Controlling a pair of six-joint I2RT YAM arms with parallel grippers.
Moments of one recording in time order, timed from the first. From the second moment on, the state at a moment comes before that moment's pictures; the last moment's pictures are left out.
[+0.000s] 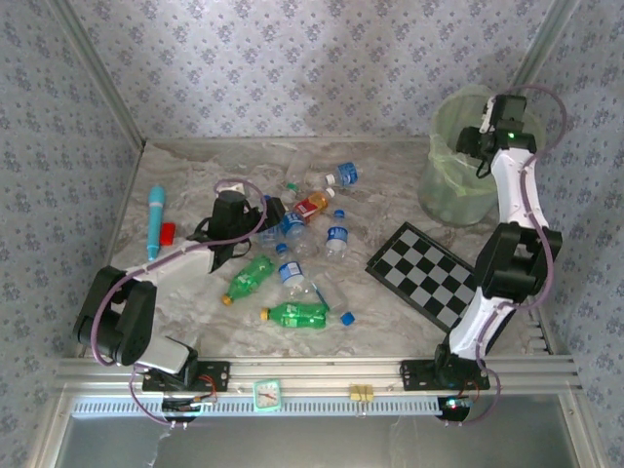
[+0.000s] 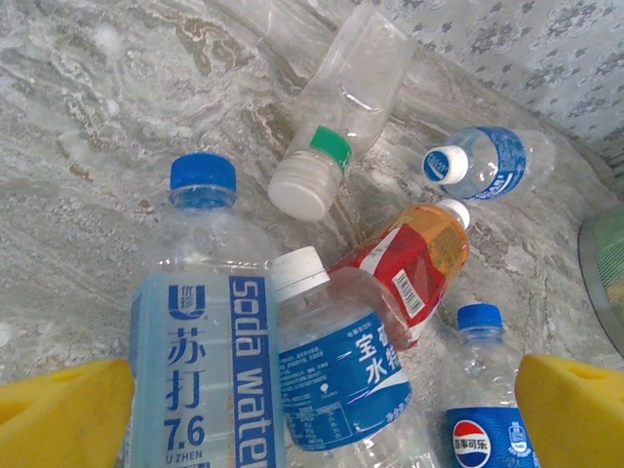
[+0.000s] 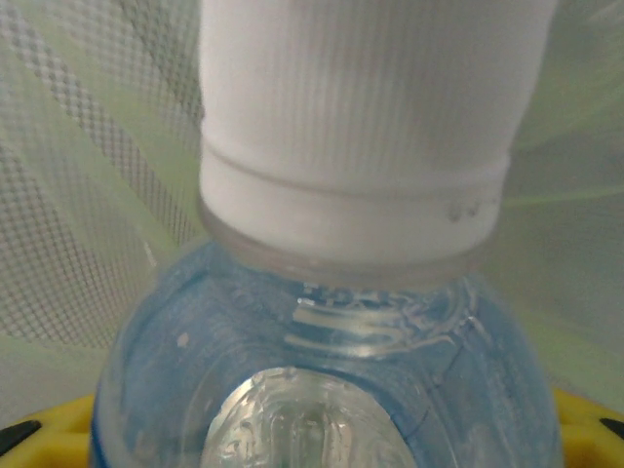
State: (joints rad) left arm -0.44 1.45 0.77 0.14 0.01 -0.72; right arm -0.21 1.87 1.83 -0.71 -0.01 0.07
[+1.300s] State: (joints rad) left arm -0.29 1.33 0.72 -0.08 -0.01 -0.73; right arm 0.04 1.42 1.53 -0.54 0.14 0.10
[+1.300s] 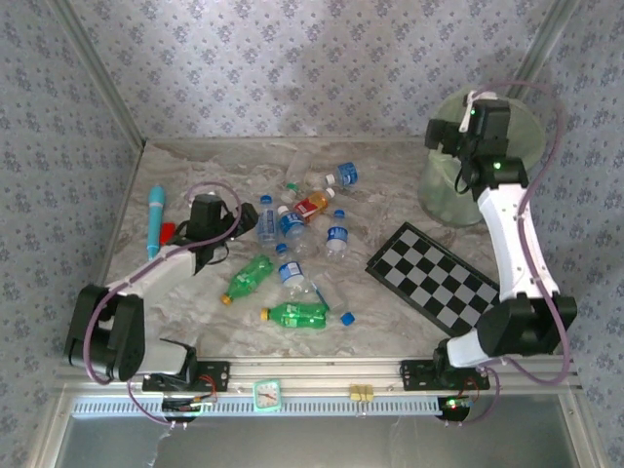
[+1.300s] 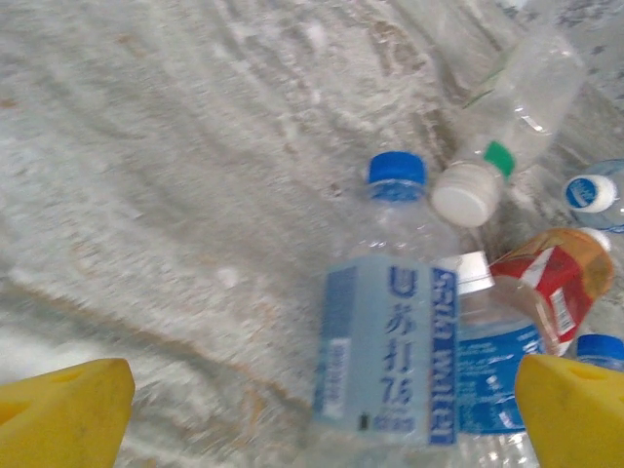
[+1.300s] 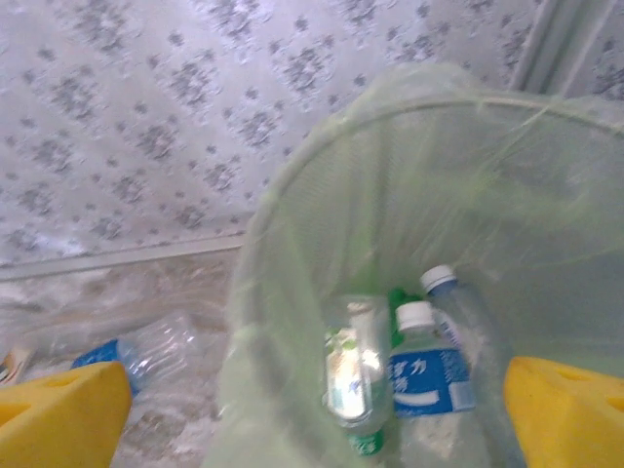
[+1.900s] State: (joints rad) left arm -0.35 0.97 0.51 -0.40 0.06 -0.67; right arm 0.38 1.36 1.04 -0.22 0.08 0.32
